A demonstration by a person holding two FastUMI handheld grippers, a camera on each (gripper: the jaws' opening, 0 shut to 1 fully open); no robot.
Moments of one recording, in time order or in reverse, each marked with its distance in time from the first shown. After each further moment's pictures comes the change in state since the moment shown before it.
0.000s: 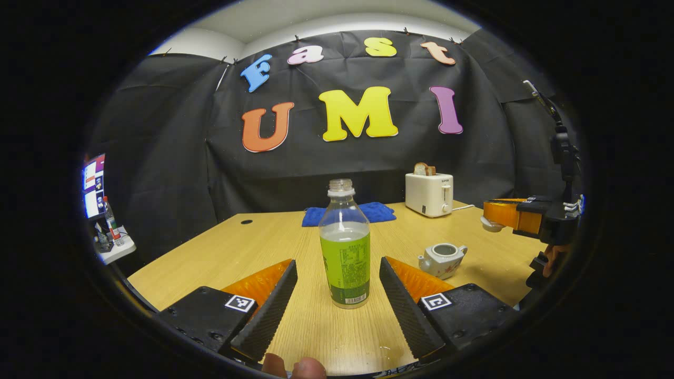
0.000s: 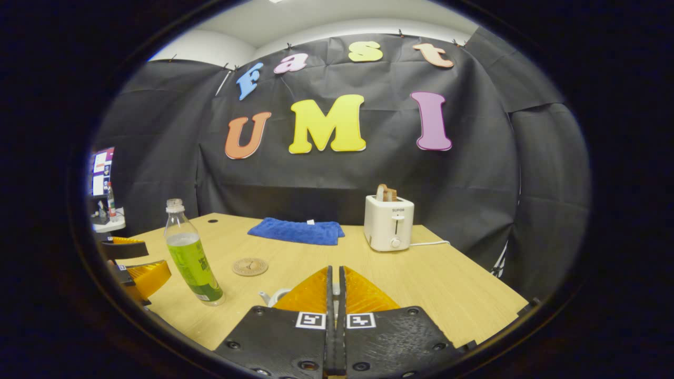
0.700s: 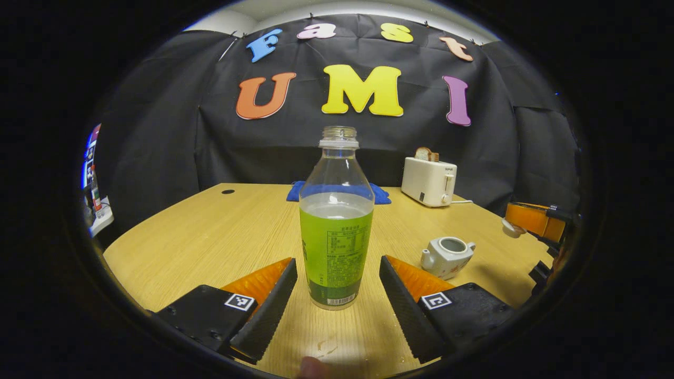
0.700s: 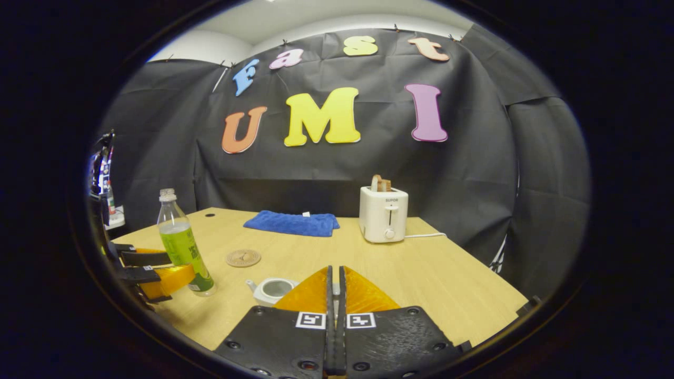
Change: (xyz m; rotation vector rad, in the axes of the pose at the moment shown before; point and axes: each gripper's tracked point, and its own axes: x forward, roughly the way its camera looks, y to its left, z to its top) left arm 0.047 -0.017 -0.029 -0.118 0.104 -0.060; right arm 0.000 -0.020 -0.012 0.008 0.029 -0.008
